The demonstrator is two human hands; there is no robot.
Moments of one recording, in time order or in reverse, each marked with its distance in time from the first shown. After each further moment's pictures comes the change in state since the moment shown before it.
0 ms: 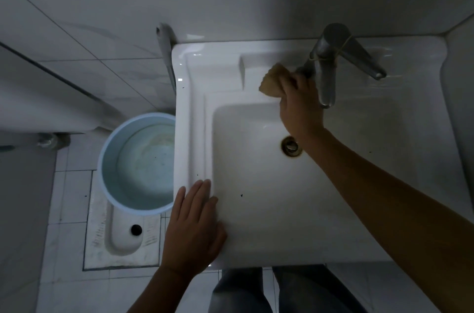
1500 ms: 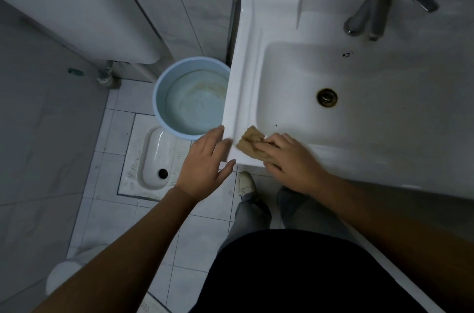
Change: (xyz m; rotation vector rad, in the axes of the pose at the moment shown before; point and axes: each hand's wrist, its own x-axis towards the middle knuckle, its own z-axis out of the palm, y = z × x) left_hand -0.108 -0.021 -0.005 -0.070 0.062 -0.108; right_hand -0.262 -0.086 -0.043 0.285 -0.519 -0.529
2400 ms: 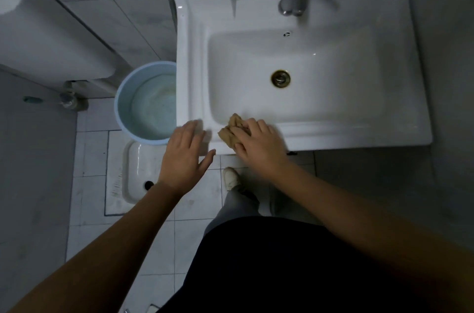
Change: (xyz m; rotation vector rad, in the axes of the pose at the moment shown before) left_hand 0.018 0.050 -0.003 0.055 -0.003 0.071; right_hand -0.033 0.005 0.009 -0.219 0.236 0.230
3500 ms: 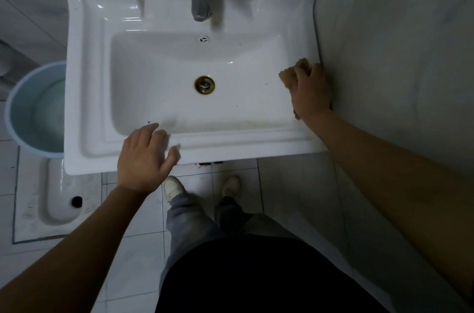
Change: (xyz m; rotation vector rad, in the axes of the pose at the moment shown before) left_hand 0.065 0.112 0.051 -0.091 0.069 -0.077; right_hand -0.003 0.322 -0.084 -0.207 0.106 0.553
